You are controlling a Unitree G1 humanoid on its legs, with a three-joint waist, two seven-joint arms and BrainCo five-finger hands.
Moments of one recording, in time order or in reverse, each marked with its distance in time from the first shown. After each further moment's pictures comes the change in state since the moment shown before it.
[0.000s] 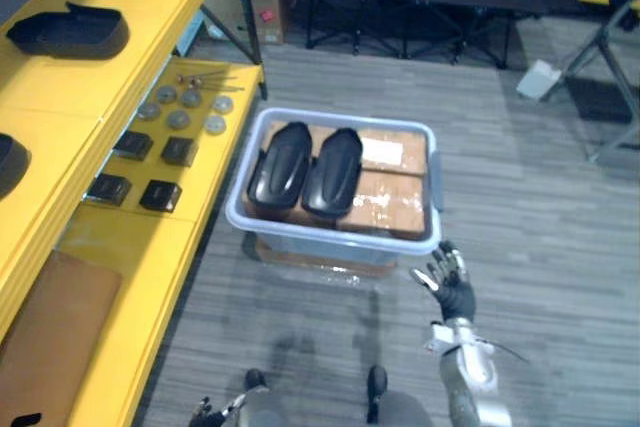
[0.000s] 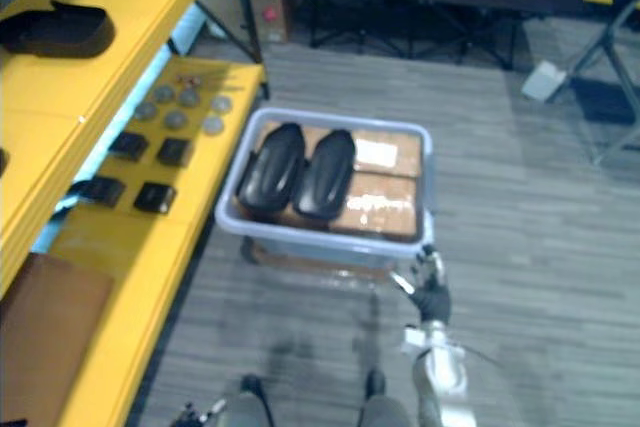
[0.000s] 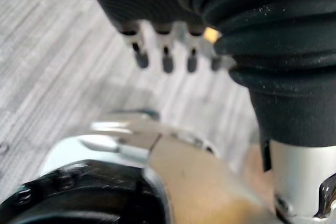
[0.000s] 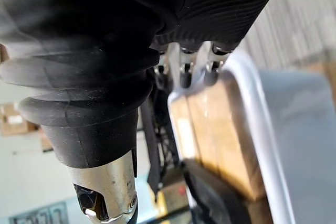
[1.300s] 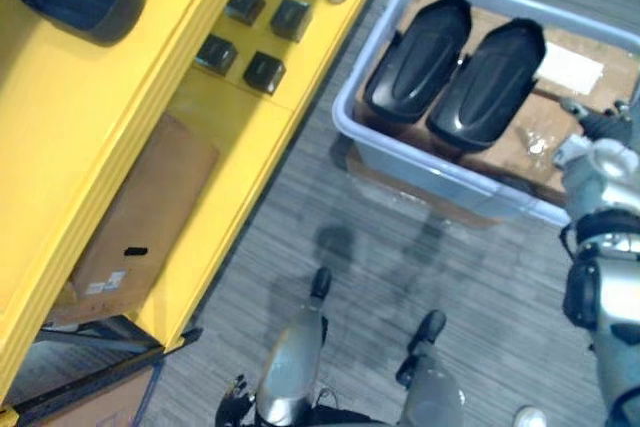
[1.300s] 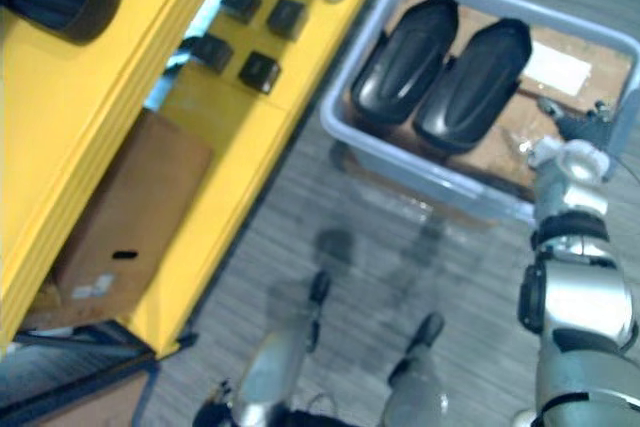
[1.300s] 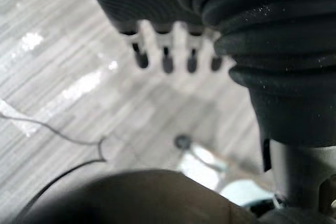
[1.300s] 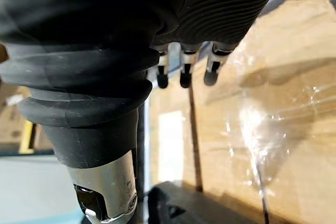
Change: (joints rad) left arm -0.003 -0.001 -0.208 -0.067 -0.137 -0.021 -0.082; right arm -1.213 -0.590 -0.157 1.034 0.158 0.360 -0.222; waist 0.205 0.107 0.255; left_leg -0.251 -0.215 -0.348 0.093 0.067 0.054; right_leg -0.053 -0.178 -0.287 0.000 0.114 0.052
